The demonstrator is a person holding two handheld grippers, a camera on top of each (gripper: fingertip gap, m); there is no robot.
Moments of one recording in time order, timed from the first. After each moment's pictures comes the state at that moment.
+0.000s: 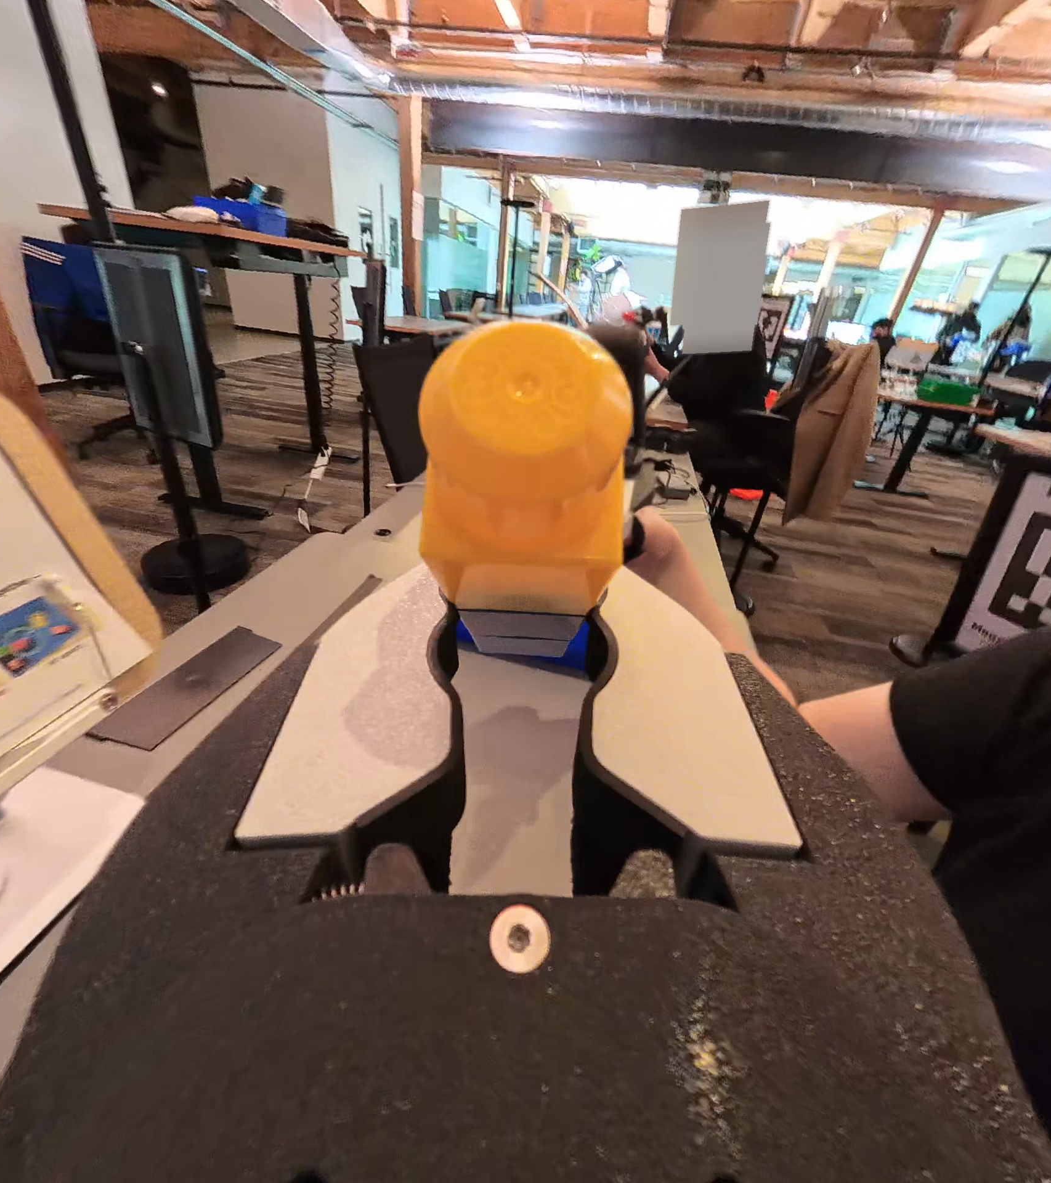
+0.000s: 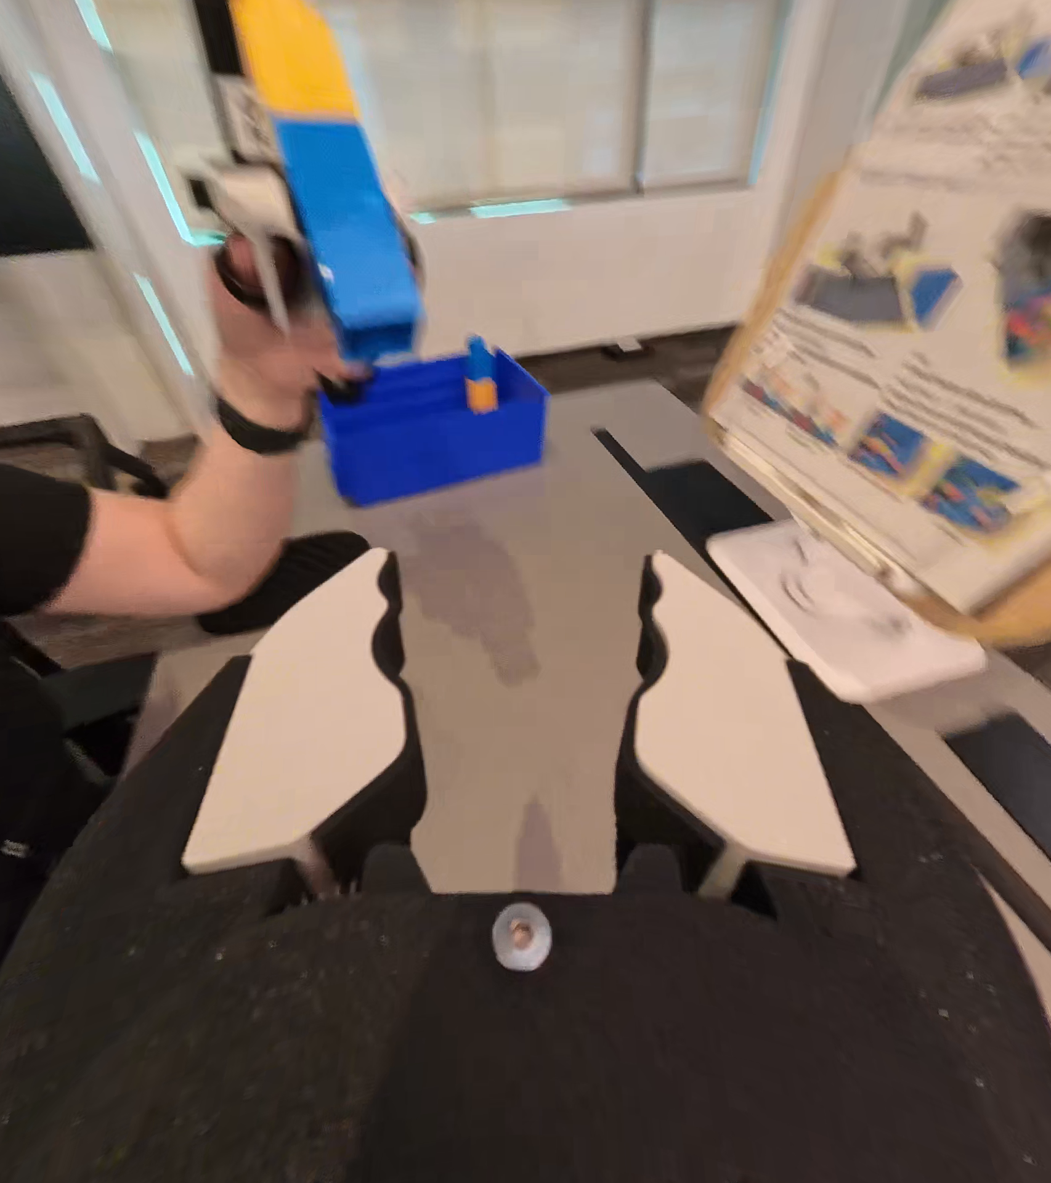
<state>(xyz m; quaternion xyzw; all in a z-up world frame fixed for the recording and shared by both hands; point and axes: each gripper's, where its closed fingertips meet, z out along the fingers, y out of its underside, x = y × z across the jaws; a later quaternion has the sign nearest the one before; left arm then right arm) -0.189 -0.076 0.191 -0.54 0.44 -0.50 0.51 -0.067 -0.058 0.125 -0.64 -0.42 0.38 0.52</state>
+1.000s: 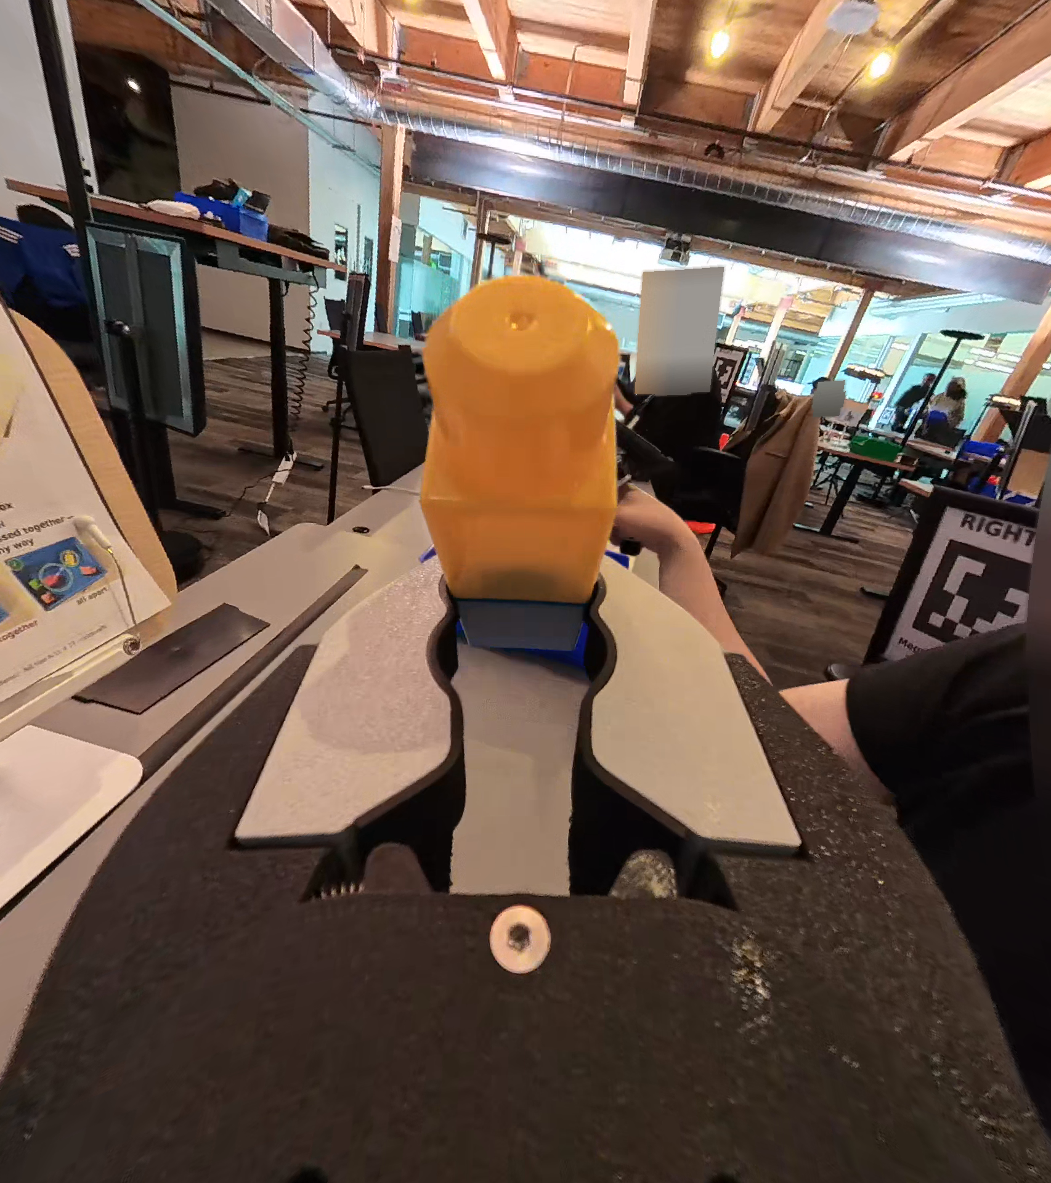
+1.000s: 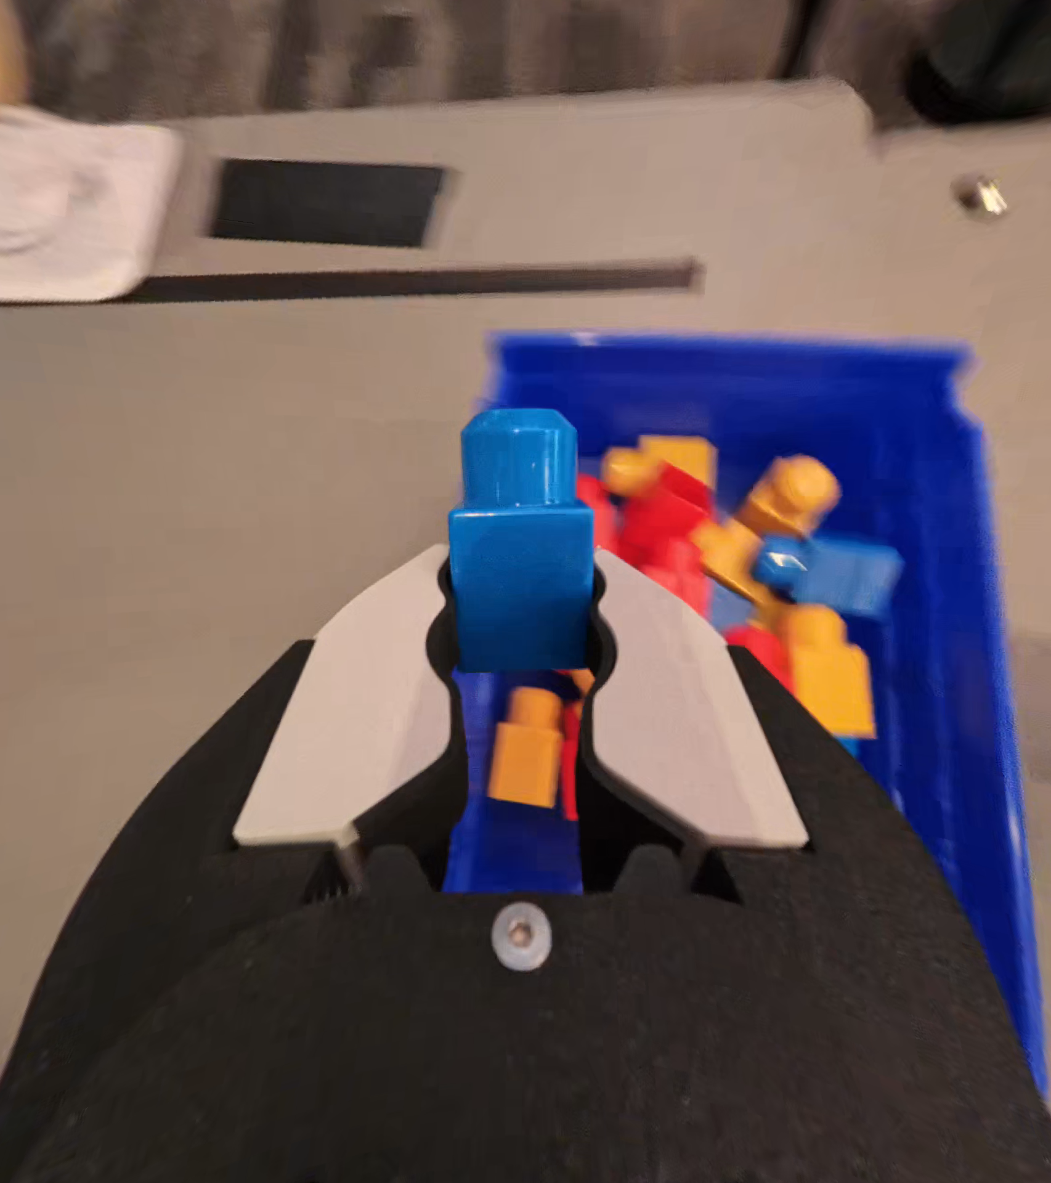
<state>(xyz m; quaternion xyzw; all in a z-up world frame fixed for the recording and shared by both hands) -0.242 -0.052 0.177 -0.54 0.41 -0.55 0.49 0.219 -0.051 0.005 -0.92 0.04 0.03 0.39</state>
